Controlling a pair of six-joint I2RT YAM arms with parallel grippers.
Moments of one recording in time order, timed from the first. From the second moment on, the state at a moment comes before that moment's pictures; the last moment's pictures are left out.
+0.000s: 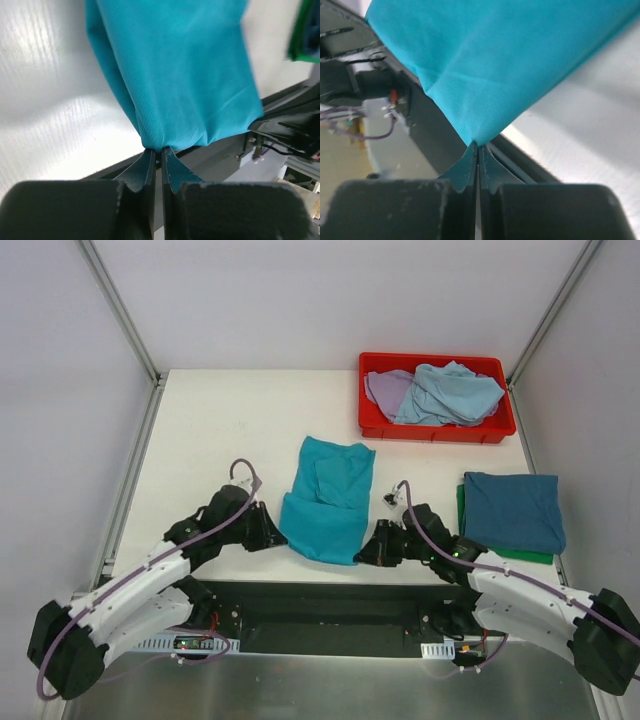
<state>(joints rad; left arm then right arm) -0.64 0.89 0.48 -0.44 0.25 -0.89 0.84 0.89 0.32 -0.10 -0.29 0.88</state>
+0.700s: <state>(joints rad) -0.64 0.87 0.81 -0.55 0.10 -0.80 0.72 0.69 0.40 -0.10 -0.47 0.93</state>
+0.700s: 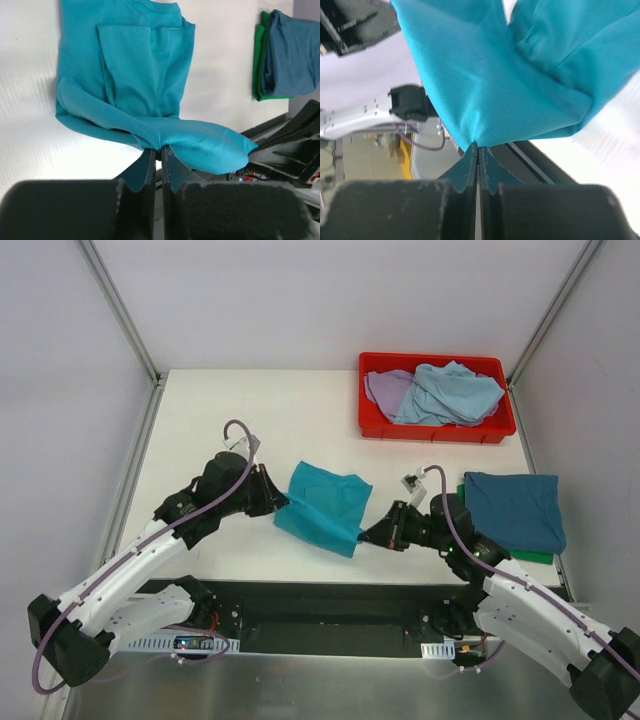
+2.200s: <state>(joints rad) -0.37 1.95 1.40 -0.36 0.23 -0.67 0.32 1.69 0.89 0.09 -0.36 0.73</state>
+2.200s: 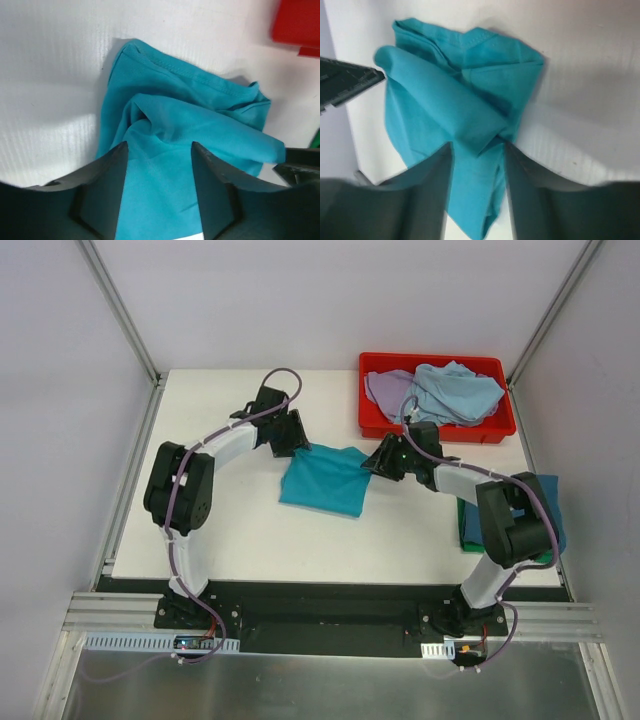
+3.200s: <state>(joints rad) -0.37 2.11 1.48 -0.25 0.49 -0.68 0.41 1.97 1.19 0.05 -0.47 0.65</state>
